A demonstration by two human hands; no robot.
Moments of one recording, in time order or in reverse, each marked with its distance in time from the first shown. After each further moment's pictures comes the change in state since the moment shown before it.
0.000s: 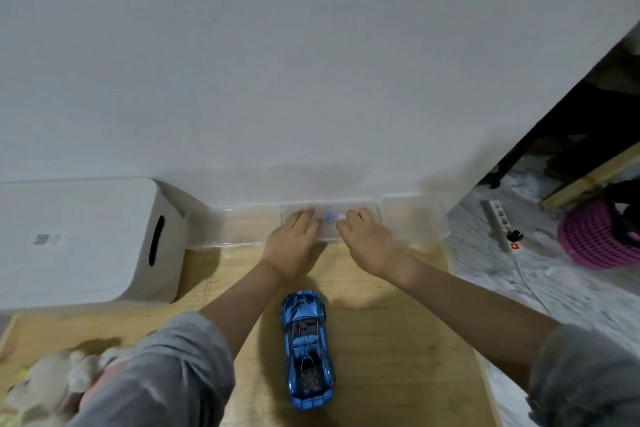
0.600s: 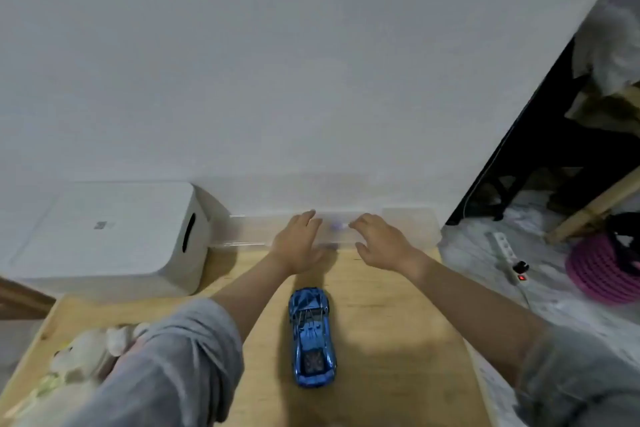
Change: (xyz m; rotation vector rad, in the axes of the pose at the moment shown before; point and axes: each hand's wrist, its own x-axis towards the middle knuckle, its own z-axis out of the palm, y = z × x) left_hand -0.027 0.019 -0.057 -0.259 -0.076 -0.092; right_hand -0.025 0.006 -0.037 0.368 -0.148 0.169
